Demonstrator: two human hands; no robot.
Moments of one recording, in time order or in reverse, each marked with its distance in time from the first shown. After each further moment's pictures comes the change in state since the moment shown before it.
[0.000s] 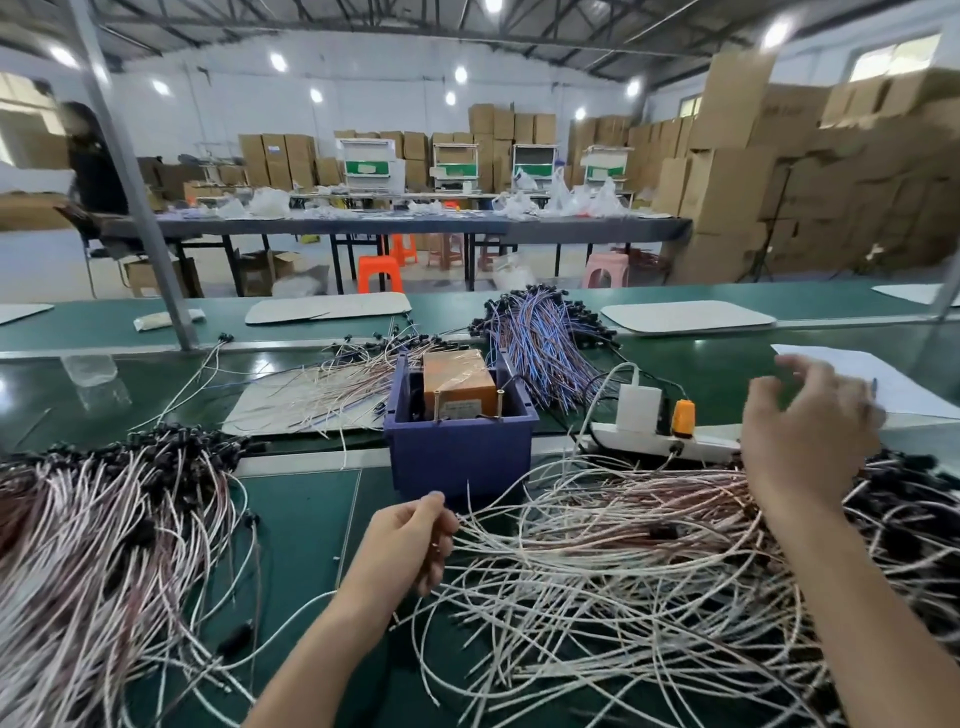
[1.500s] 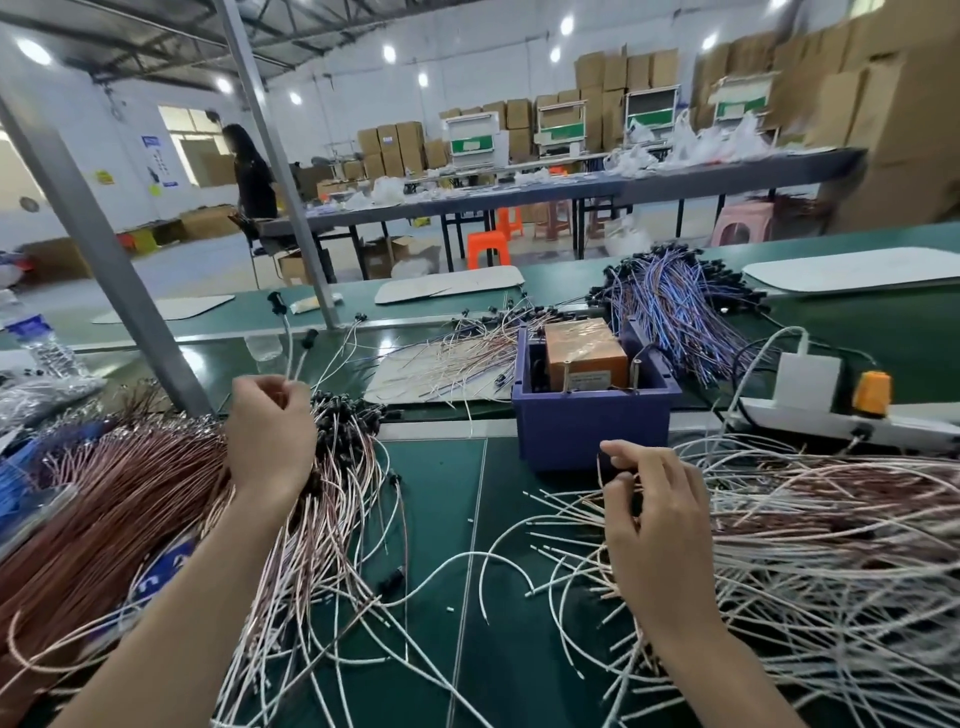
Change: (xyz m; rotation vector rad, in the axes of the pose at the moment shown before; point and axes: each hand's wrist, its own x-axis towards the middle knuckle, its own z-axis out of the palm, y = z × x) left_hand 0.010 0.058 -0.203 0.498 0.930 0.292; right_hand -0.199 -0.063 0.078 0.467 -0.375 -0.413
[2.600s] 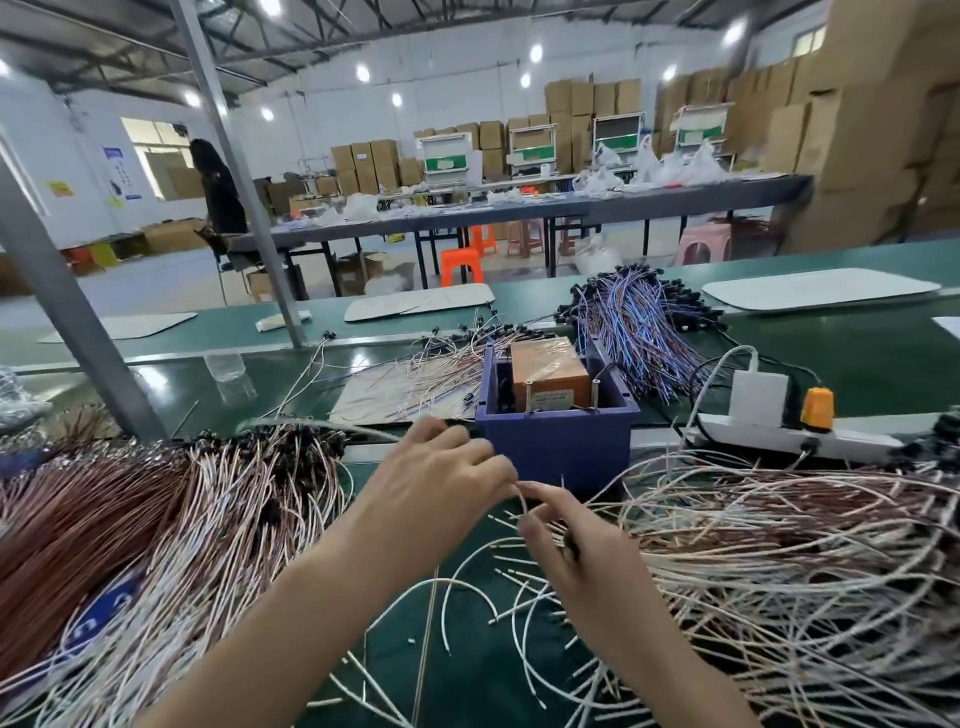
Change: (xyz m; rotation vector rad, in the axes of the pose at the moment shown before) left_hand -0.114 0.093 0.036 0.501 -0.407 1.386; right_hand -0.001 -0.011 -0.018 0.257 -0.553 0.075
